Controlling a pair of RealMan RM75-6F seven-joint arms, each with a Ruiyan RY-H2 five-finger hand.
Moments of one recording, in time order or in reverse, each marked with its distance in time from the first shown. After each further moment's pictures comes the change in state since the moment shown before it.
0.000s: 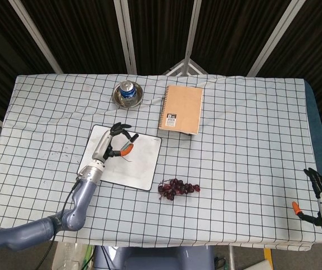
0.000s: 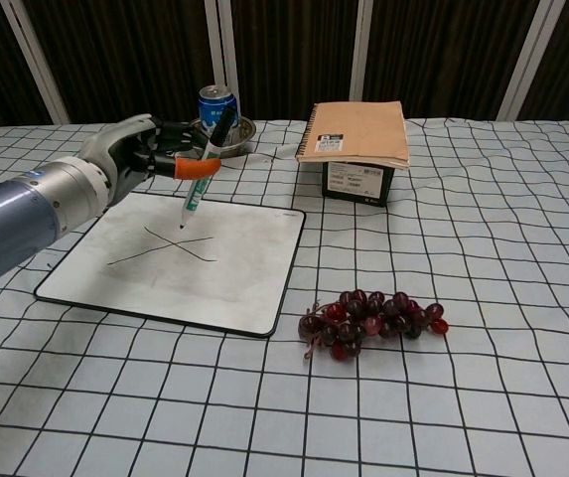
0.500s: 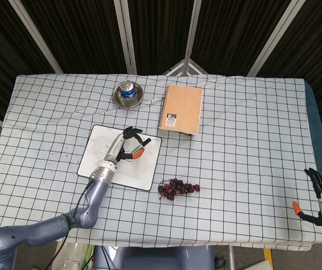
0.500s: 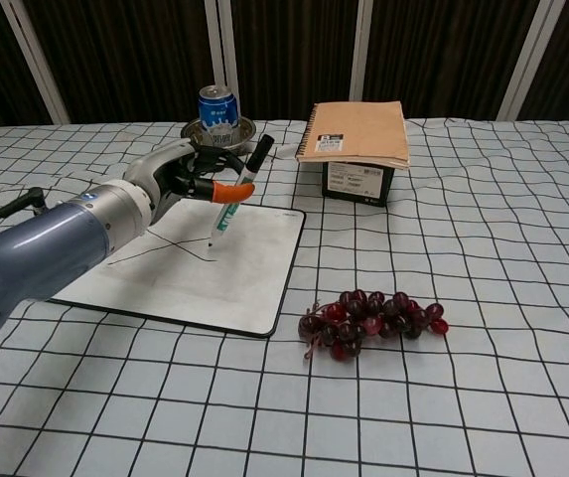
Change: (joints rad) left arm -0.066 -0.109 -0.003 0.153 0.021 -0.046 -0.033; right arm 0.002 0.003 0.000 0.000 0.007 -0.010 0.013
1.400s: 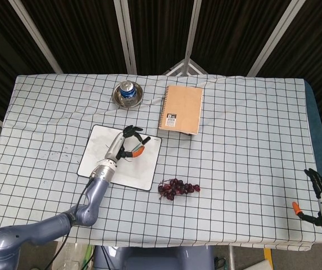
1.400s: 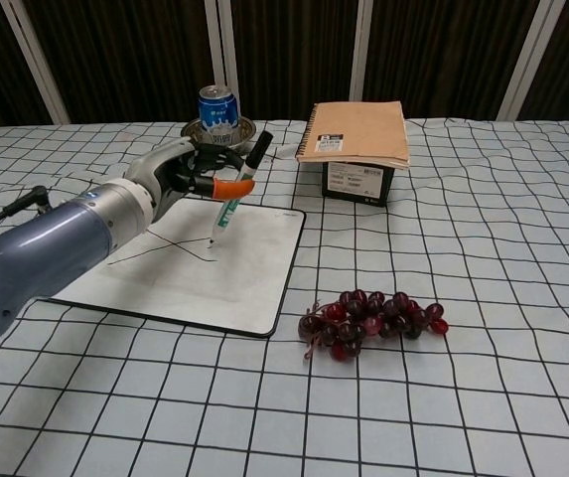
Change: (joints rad) left arm -0.009 -0.010 -0.020 0.045 0.044 -0.005 -0.078; right arm -0.001 -0.001 0.000 -0.005 0.004 0.000 -0.002
